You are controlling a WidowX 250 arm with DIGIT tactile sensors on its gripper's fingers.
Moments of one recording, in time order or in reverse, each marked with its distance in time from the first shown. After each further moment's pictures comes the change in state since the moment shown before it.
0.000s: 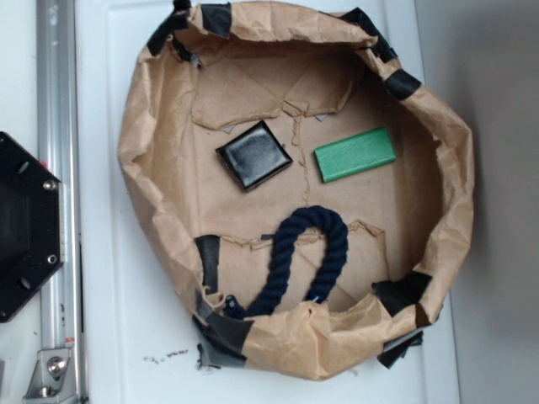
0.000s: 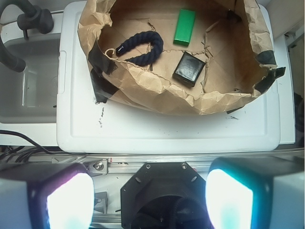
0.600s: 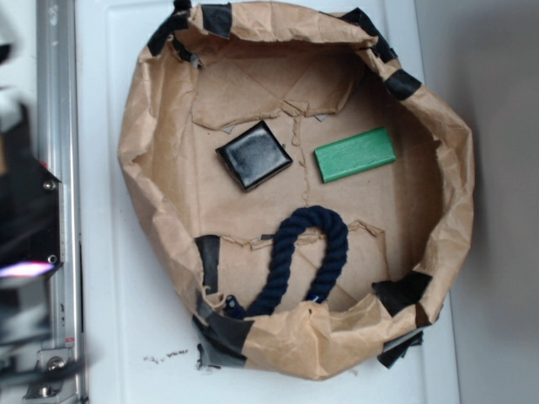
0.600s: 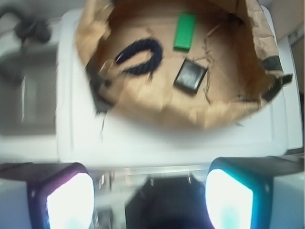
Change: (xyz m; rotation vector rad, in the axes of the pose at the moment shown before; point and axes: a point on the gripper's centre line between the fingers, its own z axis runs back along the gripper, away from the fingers) arm 0.040 0.014 -0.026 -0.013 0.015 0.142
